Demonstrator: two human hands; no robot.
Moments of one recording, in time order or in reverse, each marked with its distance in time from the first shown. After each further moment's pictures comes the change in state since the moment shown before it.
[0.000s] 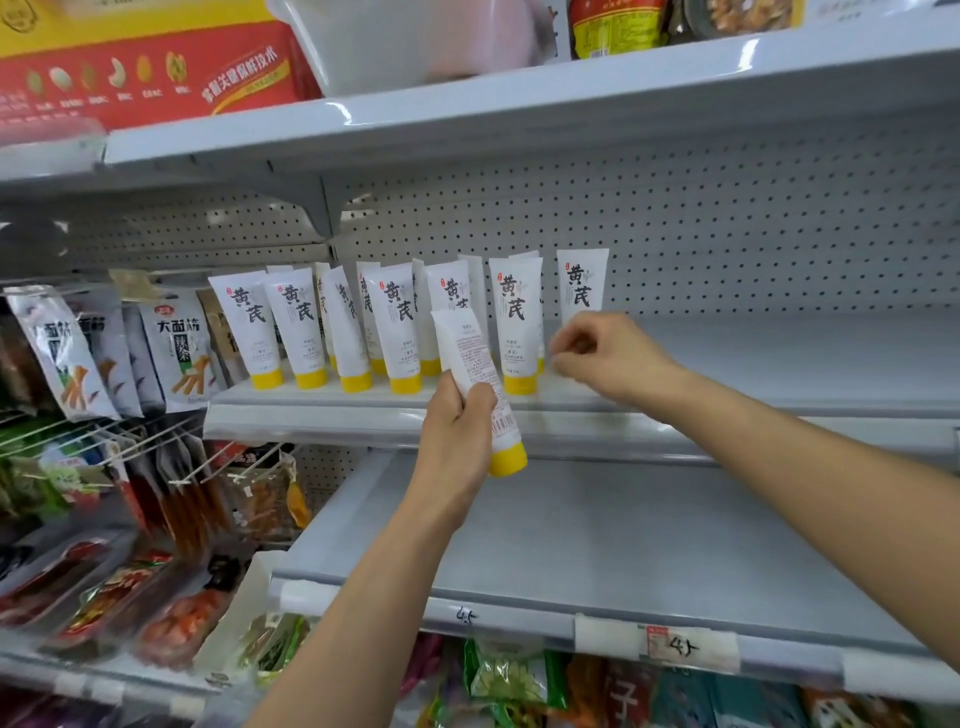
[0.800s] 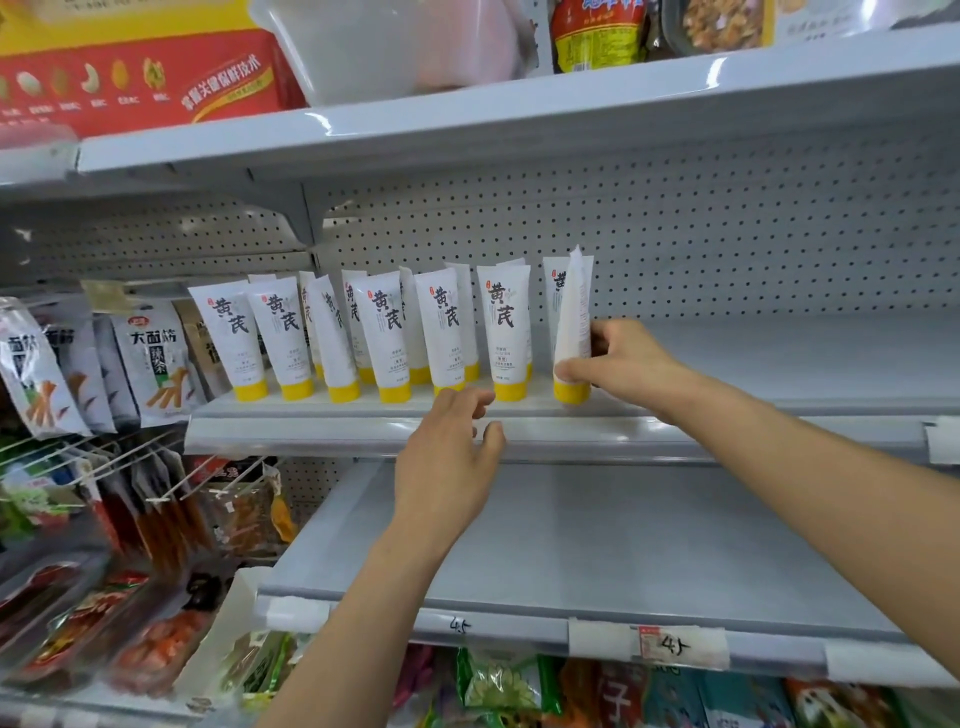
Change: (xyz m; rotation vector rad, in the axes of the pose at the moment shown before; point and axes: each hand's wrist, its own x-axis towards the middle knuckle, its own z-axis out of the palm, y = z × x) left_hand 0.008 -0.025 -0.017 0.811 -0.023 0.405; right_hand -0.003 0.007 -0.012 0.087 -0.001 0.130
